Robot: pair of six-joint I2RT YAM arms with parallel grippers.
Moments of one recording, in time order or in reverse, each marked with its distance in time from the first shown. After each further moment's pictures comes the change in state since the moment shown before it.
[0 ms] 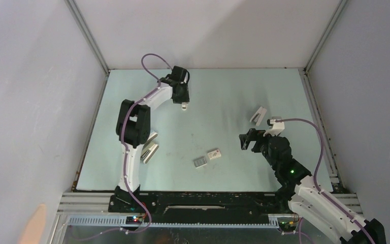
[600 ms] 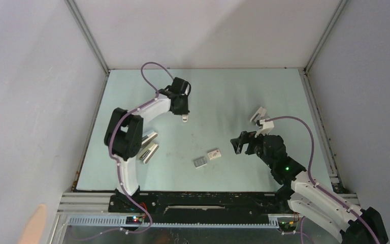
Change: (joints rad) left arm -0.067 -0.220 -0.311 0.072 -0.017 0.003; right arm 0.038 0.107 0.000 0.082 -0.146 -0.024
